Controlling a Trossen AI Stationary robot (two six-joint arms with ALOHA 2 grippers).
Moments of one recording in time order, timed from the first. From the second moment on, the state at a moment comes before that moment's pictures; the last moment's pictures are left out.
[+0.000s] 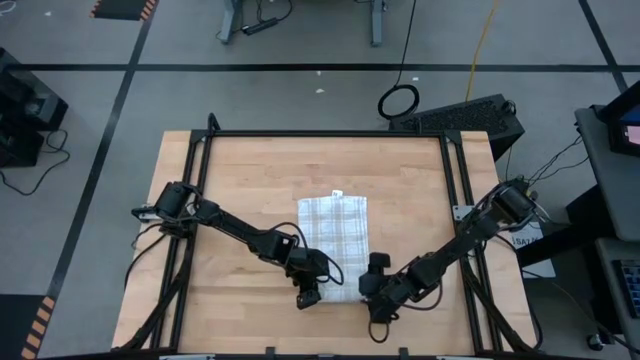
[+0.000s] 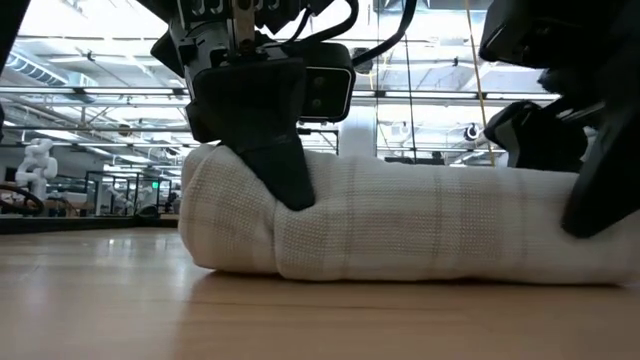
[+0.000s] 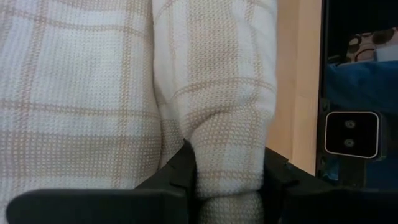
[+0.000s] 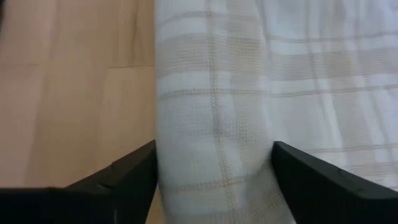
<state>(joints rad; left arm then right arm) -0.30 1.96 1.15 -0.08 0.34 -0.65 0.64 1.76 0.94 -0.23 0.32 0.62</state>
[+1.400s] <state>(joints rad) -0.24 1.96 1.15 -0.03 0.63 -0.63 0.50 1.82 0.95 -0.10 -0.18 0.66</state>
